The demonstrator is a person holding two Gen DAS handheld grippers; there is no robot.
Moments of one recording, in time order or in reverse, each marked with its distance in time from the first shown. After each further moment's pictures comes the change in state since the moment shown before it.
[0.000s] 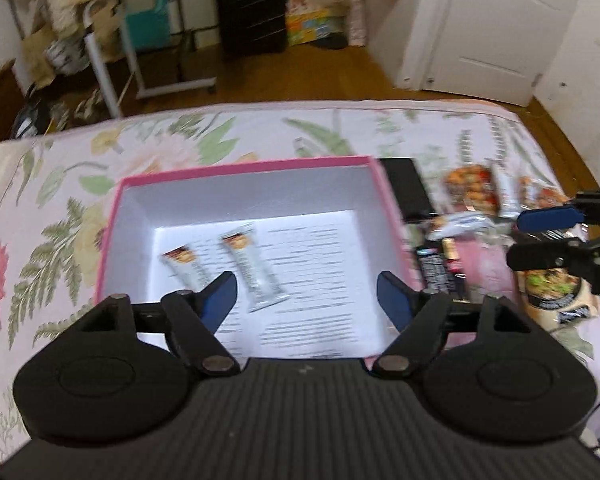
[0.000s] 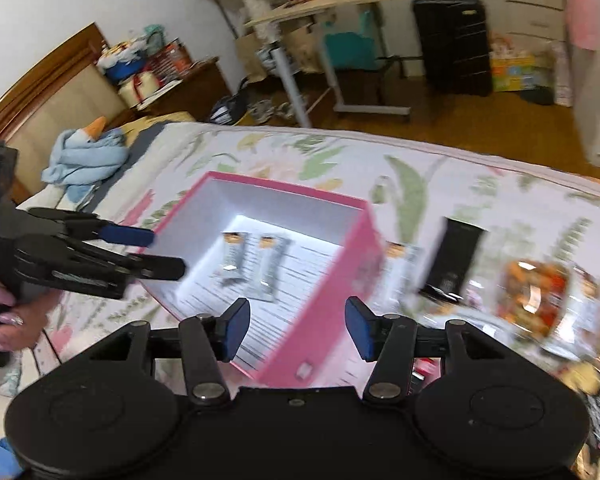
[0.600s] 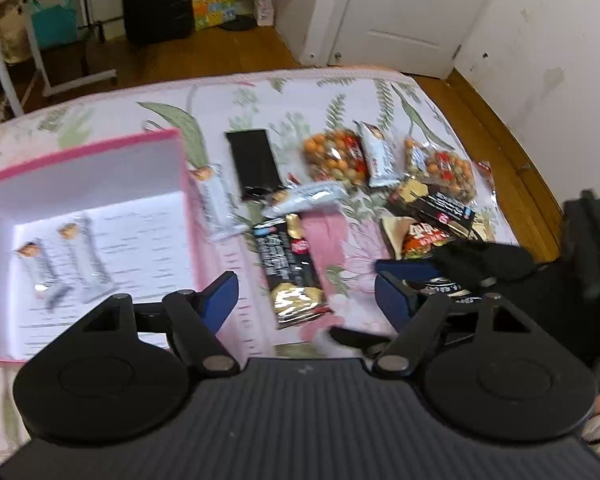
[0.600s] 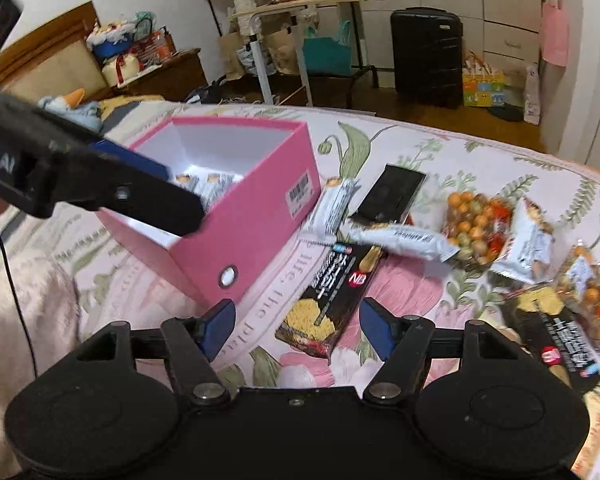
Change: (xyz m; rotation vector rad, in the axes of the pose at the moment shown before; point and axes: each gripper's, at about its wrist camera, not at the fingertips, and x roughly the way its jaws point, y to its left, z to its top) left arm 0.039 -0.128 -0.015 0.060 0.057 -0.221; right arm 0.023 -0.025 -0.105 -0.117 -0.039 -0.113
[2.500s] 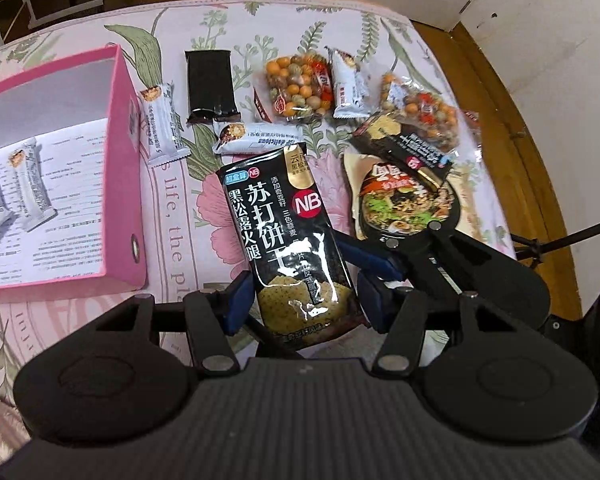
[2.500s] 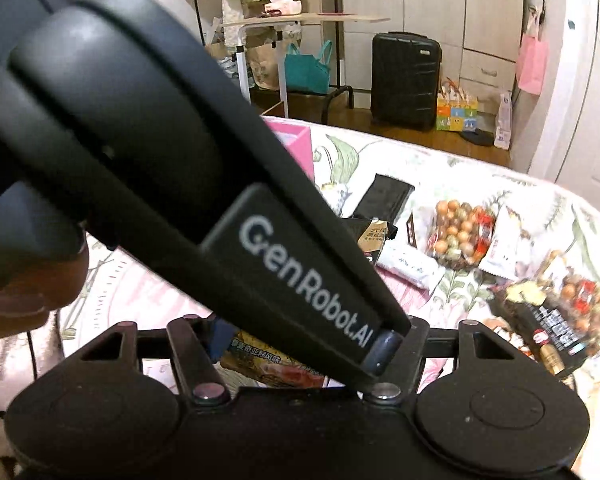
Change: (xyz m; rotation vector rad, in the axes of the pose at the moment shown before) left arm 0.018 -0.038 -0.010 -0.094 0.203 -0.035; right arm -0.062 0.061 0.001 -0.035 -0.064 -0.119
